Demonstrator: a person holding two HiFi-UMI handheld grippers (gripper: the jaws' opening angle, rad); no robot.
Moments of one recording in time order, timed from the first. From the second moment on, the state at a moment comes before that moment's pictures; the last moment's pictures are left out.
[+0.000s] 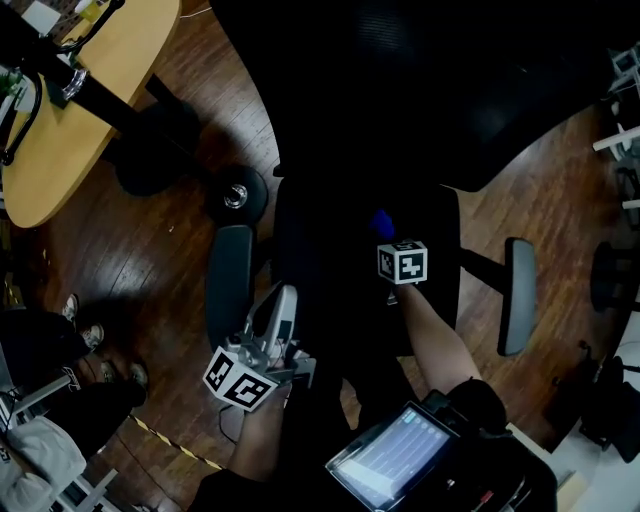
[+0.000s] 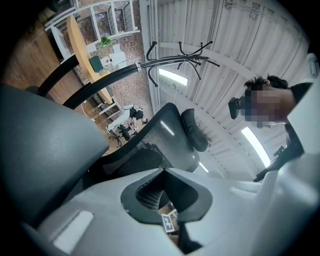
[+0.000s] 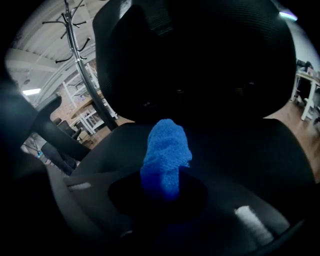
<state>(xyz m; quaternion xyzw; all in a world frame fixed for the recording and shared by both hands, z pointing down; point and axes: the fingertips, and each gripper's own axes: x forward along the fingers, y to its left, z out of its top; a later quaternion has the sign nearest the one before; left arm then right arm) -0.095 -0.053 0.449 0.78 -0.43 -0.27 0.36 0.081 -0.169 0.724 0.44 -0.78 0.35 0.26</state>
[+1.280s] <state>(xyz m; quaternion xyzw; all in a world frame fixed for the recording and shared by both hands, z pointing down) -0.097 -0.041 0.447 0.77 -0.44 -0.28 0.35 -0.093 -0.103 0.714 0.30 -0.84 0.37 0.27</state>
